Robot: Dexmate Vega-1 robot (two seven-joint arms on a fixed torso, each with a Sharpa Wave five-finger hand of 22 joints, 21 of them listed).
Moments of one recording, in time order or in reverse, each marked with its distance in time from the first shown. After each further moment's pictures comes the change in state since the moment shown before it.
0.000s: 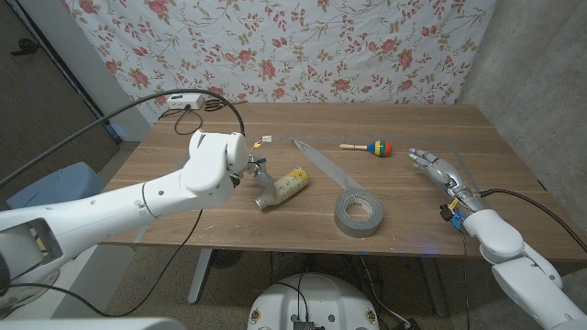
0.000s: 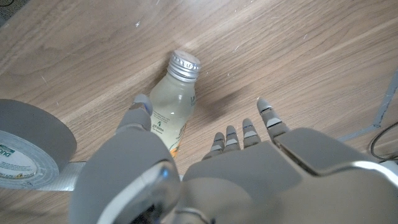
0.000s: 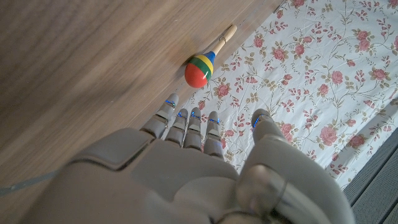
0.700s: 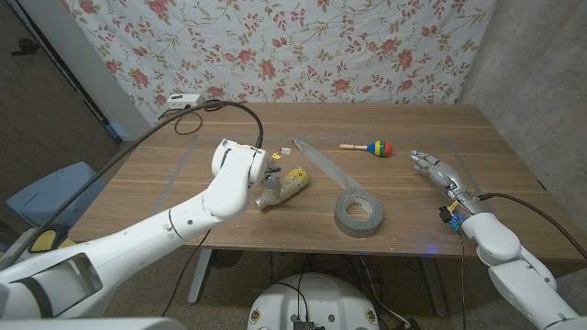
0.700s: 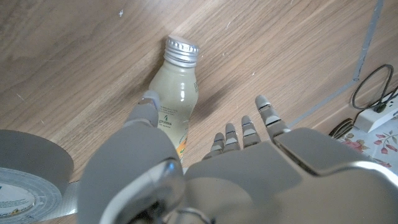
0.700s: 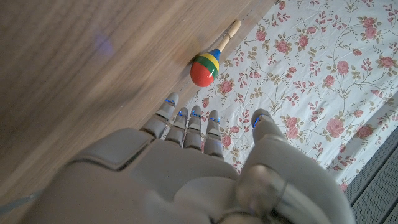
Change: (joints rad) left arm 0.276 -0.232 -0.225 0.058 0.508 -0.316 -0.165; left_hand 0.075 0.059 0.022 -0.022 -0.013 -0.027 -0.004 -0.006 0.000 -0.005 -0.011 0.026 0.018 0.028 -0.025 0.000 0.000 0.034 -0.016 0.006 0.000; right arm 0.027 0.014 -0.018 0.078 0.033 0.061 -0.007; right_hand -0.014 0.014 -0.010 0.010 0.000 0.027 0.002 0.008 0.000 0.036 0.007 0.007 0.000 0.024 -0.005 0.010 0.005 0.011 0.000 -0.004 0.000
